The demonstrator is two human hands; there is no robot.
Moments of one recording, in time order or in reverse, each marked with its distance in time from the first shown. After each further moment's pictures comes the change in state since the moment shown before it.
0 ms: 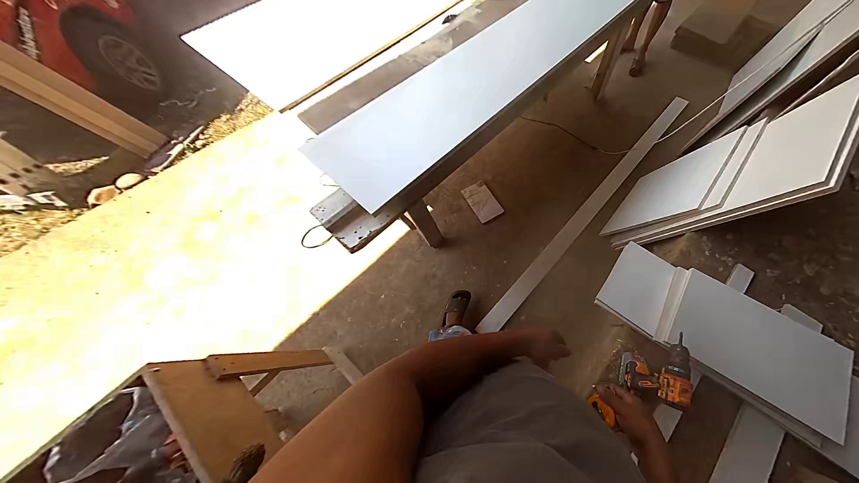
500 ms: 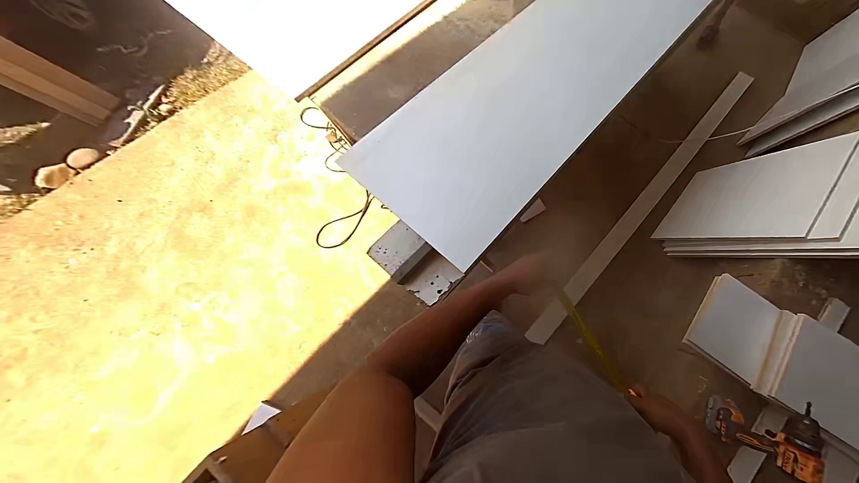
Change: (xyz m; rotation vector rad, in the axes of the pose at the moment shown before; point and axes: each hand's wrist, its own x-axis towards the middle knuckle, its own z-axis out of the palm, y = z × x) left_hand -0.157 -0.240 -0.322 -0.115 0.463 0.212; right_hand 0.114 -0.202 0.204 -0.495 -0.294 0.375
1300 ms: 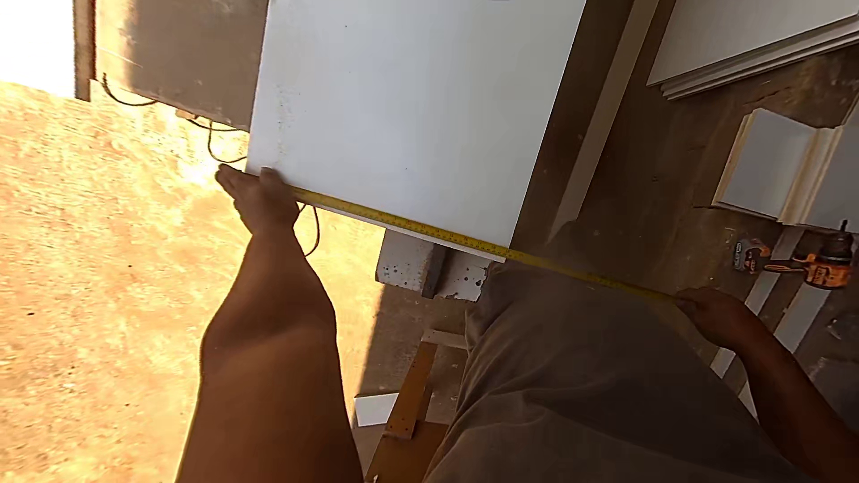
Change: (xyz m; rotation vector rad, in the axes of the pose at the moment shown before) left_hand -0.087 -0.298 -0.332 0.308 0.838 -0.721; right_hand -0.074 -0.132 0.036 -0.215 0.240 0.109
